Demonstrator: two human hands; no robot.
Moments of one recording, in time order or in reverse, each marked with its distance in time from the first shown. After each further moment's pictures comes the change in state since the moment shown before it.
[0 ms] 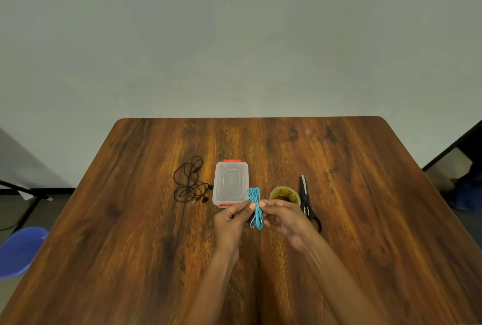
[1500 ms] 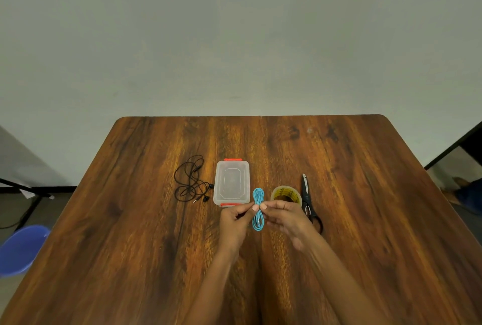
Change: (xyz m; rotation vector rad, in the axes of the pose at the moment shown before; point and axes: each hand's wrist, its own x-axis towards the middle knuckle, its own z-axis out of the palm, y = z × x) left_hand 0.009 -0.005 -0.002 0.197 -0.119 0.156; right_hand 0.004 0.005 -0.007 -0.084 -0.040 -0.074
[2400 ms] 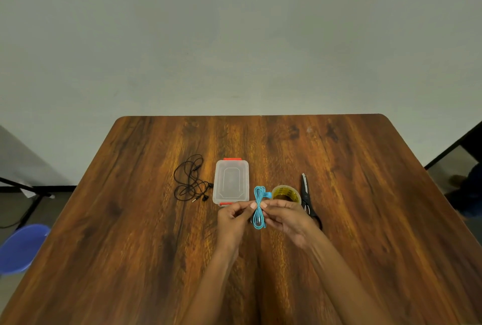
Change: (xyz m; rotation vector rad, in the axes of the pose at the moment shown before) left_hand -0.004 0.004 0.002 -0.107 0.025 -0.056; right_hand 0.005 -0.002 -0.005 0.139 -0.007 0.085
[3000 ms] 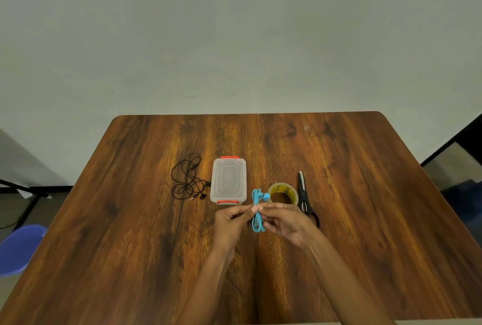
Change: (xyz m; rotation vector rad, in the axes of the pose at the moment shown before) left_hand -0.006 -0.003 -0.005 -0.047 -0.106 -0.041; right_hand -0.006 0.001 -0.001 -0.016 0.004 0.141
